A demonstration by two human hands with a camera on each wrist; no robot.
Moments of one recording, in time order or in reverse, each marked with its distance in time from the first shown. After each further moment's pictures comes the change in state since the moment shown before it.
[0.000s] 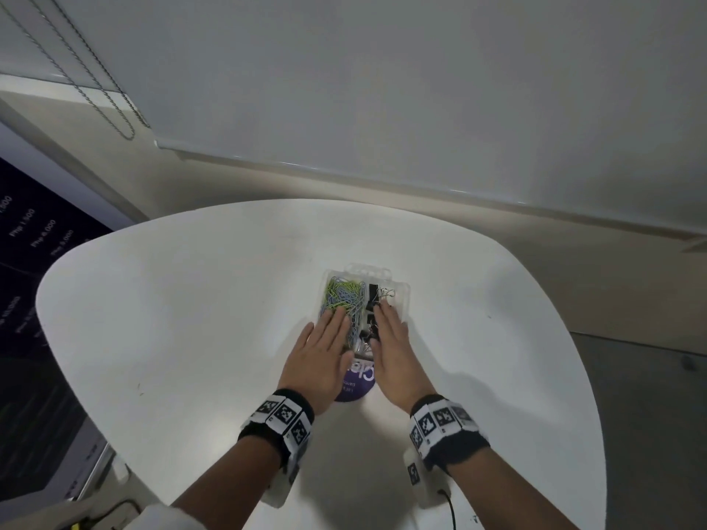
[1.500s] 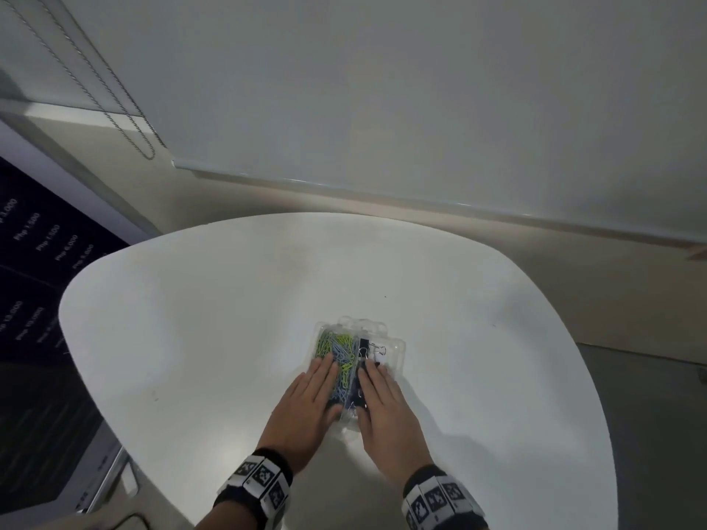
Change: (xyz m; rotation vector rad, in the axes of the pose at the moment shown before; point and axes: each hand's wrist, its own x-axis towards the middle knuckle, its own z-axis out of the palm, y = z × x) left_hand -0.062 -0.019 0.031 -0.036 0.011 0.013; right_hand -0.069 -0.008 0.047 -0.267 -0.018 -0.030
